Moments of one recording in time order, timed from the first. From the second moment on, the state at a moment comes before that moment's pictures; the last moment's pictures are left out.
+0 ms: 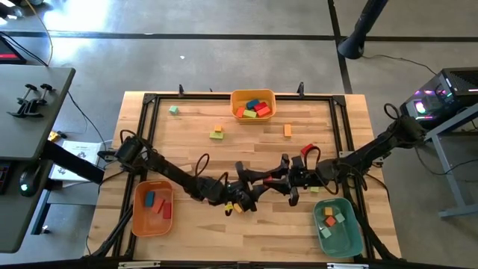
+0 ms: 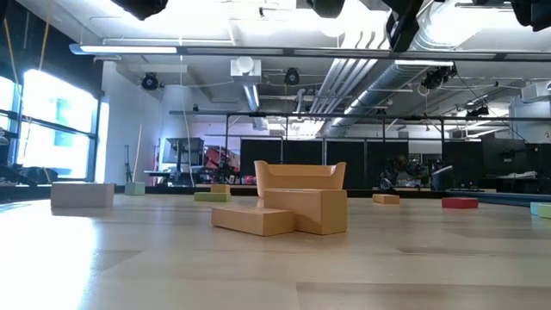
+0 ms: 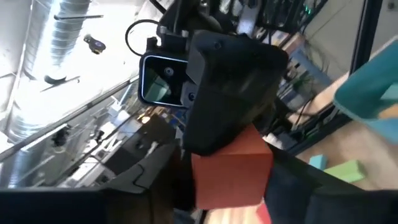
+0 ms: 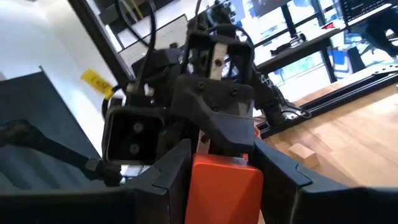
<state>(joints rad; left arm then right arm) -0.39 1.99 1.15 1.05 -0.68 1.01 0.44 1.32 0.54 0.89 0.37 0.43</state>
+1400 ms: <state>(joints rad) -0.39 1.99 1.15 0.90 -0.58 1.07 0.43 1.26 0.54 0.61 0.28 0.45</state>
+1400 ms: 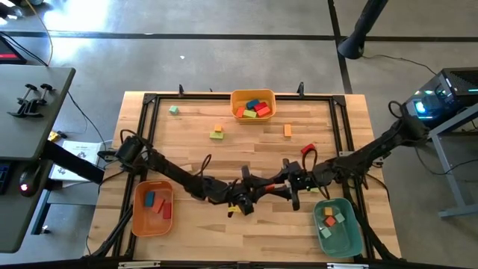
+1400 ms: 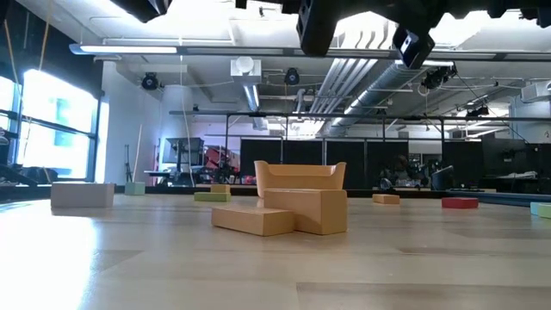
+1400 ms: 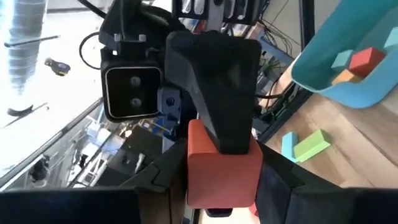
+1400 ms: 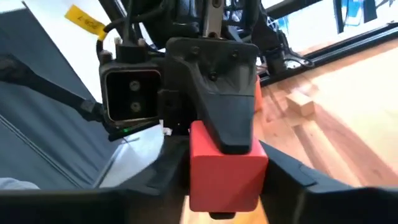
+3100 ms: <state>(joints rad) -0.25 1.68 0.88 0.51 -0.66 0.47 0.84 1.26 0.87 -0.82 1.08 1.22</state>
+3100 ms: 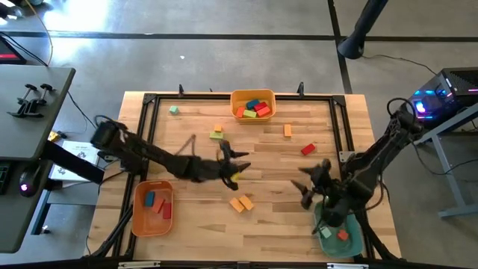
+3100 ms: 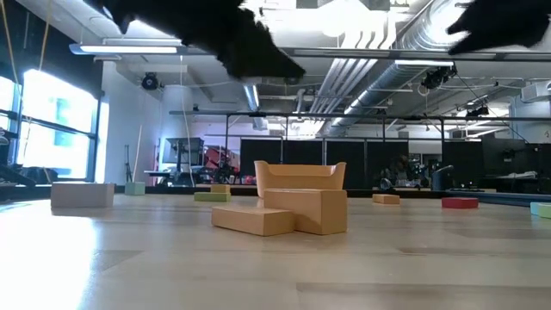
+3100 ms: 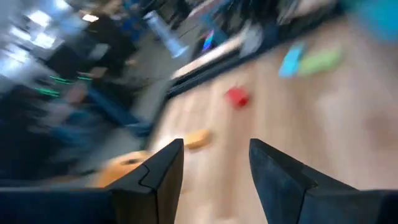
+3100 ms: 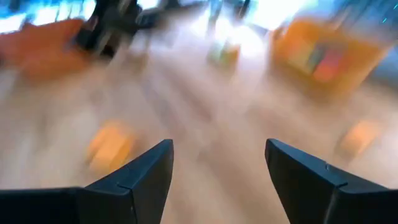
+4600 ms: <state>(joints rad) -0.27 1.27 0.79 -1.04 -0.22 -0.66 0.42 1.47 0.87 -0.35 0.52 0.26</state>
